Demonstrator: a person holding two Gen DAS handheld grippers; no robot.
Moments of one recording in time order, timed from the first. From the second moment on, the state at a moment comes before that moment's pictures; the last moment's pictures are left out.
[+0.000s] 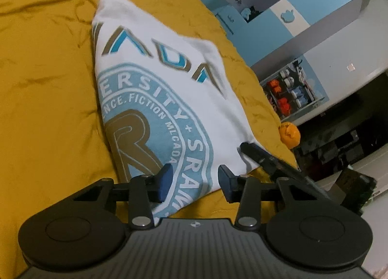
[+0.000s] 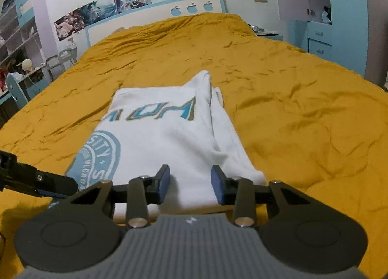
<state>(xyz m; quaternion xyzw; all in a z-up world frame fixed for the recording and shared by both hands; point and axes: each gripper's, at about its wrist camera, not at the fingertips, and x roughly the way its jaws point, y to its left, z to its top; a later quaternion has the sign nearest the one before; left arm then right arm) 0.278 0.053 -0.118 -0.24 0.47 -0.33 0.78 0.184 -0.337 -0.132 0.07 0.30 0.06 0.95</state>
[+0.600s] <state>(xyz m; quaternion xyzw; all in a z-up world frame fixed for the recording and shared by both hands) 0.275 0.053 -0.137 -0.28 0.45 -0.33 0.78 0.423 -0.356 -0.128 0.08 0.38 0.09 0.92</state>
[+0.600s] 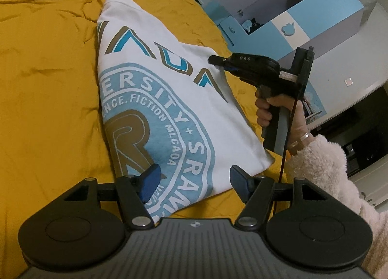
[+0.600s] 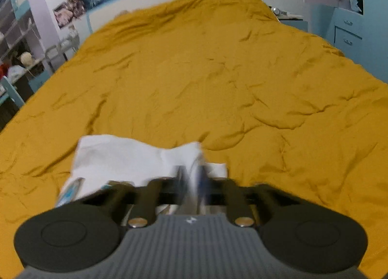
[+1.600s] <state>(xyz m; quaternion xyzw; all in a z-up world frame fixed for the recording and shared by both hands) 0.230 0.078 -0.109 -0.28 0.42 -0.26 0.82 0.264 -0.400 -0.141 0.20 0.39 0.19 0.88</state>
